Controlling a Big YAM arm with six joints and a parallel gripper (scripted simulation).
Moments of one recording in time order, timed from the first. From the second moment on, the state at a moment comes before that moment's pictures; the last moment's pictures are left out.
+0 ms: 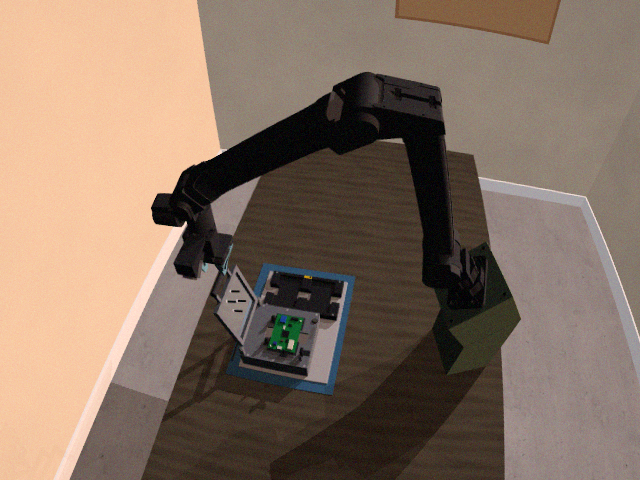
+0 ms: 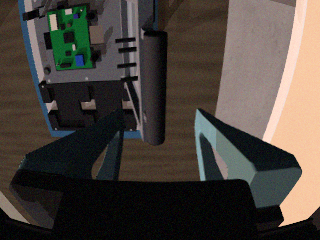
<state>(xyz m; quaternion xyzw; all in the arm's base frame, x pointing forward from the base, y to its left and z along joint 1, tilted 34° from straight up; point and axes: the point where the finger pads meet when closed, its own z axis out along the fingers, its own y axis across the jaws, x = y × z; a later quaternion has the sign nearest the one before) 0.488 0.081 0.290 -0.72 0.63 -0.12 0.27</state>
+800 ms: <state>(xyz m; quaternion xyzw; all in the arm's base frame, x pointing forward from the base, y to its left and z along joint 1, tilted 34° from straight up) 0.505 0.088 0.259 -0.72 0.63 -0.12 0.27</state>
